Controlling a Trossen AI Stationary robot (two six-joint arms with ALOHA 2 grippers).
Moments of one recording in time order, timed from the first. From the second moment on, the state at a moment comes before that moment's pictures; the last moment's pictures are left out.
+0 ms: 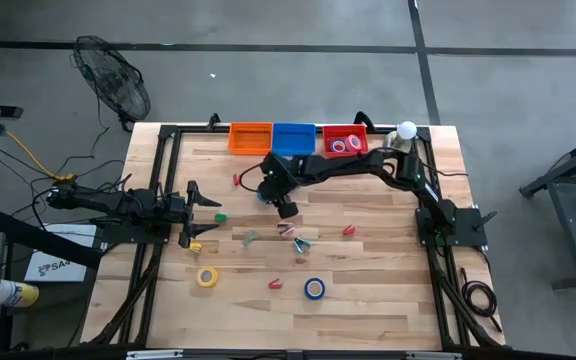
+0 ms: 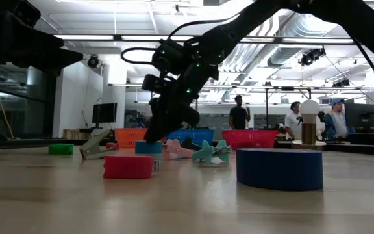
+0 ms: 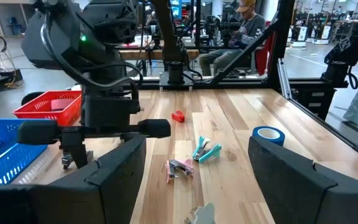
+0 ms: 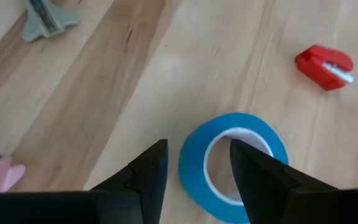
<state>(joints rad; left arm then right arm) -0.23 0.02 0.05 -0.05 -0.22 0.00 -0.23 2.25 1.65 -0.34 -0.21 -0.61</state>
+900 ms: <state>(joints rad) -0.23 0.02 0.05 -0.05 -0.22 -0.01 -0.23 2.26 1.66 -0.36 -0.11 -0.54</state>
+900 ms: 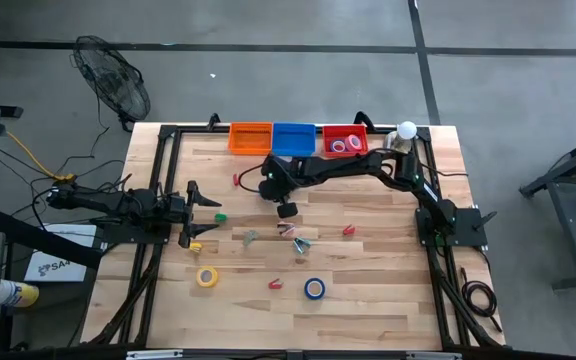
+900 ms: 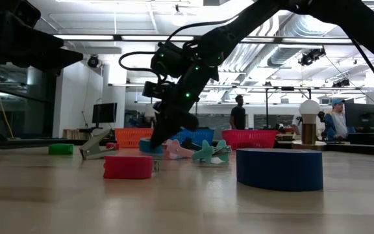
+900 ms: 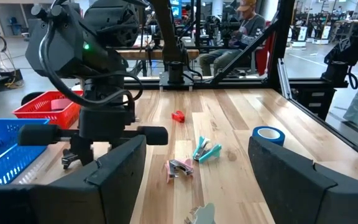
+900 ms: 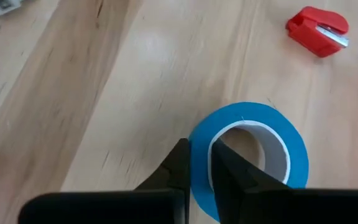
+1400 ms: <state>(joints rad) -0.23 0.02 0.05 -0.05 -0.22 0.00 -0.24 2.11 1.65 -0.61 0.17 -0.45</state>
